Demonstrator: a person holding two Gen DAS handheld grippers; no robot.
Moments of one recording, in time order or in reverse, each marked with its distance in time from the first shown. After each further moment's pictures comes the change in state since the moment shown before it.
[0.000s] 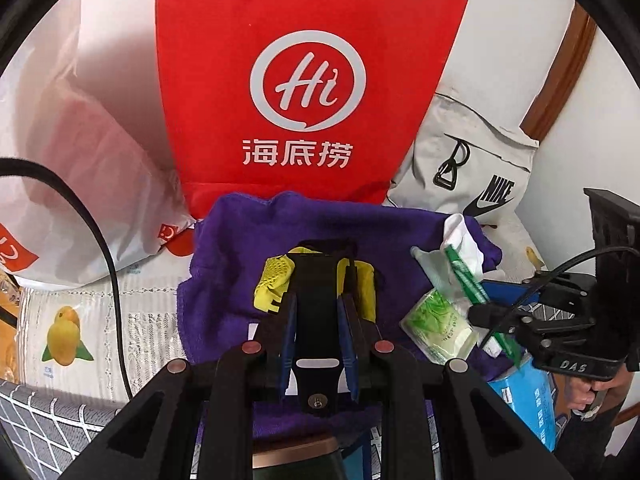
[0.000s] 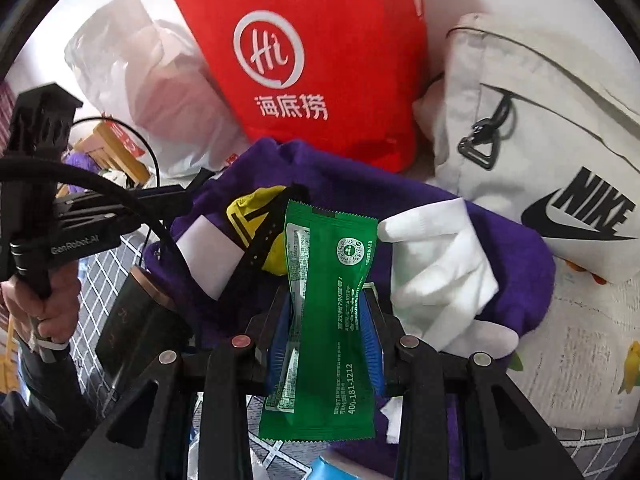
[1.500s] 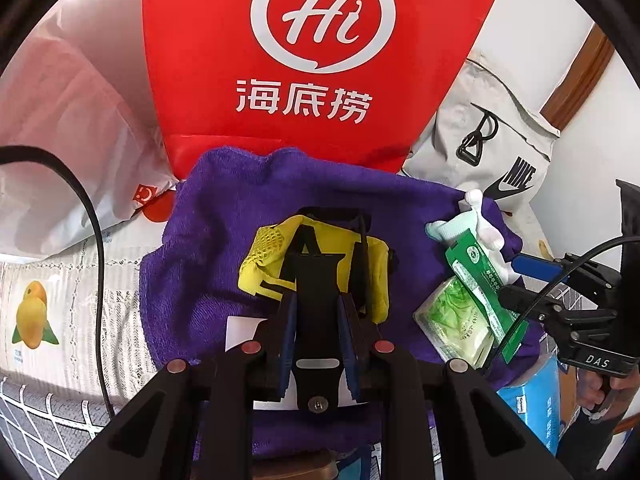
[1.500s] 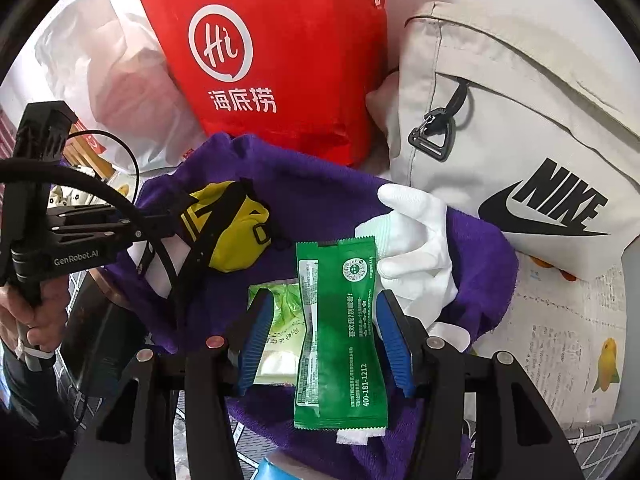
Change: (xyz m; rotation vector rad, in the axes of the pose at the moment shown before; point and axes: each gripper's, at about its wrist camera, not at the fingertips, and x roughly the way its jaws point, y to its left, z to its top) left arm 0.044 0.001 -0.007 -0.054 0.098 -0.009; right arm -0.005 -0.019 -0.004 0.018 0.013 -0.125
